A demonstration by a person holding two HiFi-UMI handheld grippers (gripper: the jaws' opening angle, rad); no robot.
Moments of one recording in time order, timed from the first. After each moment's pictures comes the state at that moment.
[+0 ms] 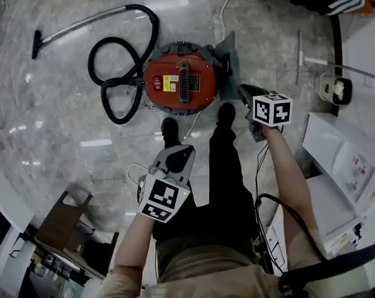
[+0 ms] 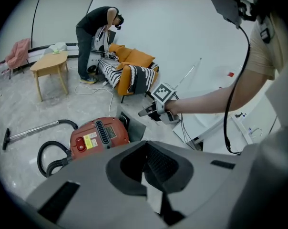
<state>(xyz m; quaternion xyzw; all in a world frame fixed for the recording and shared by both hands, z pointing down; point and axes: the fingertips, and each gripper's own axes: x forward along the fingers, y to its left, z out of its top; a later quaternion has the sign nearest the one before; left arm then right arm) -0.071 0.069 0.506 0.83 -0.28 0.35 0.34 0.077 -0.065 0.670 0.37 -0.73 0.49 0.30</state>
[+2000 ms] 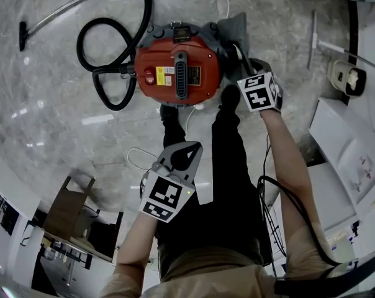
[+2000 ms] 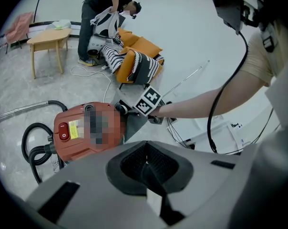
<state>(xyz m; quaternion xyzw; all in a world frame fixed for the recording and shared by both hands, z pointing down) -0.050 0.059 0.563 0.80 -0.24 0.34 0.43 0.091 -0.096 0.788 0.36 -0.73 0.28 0.51</state>
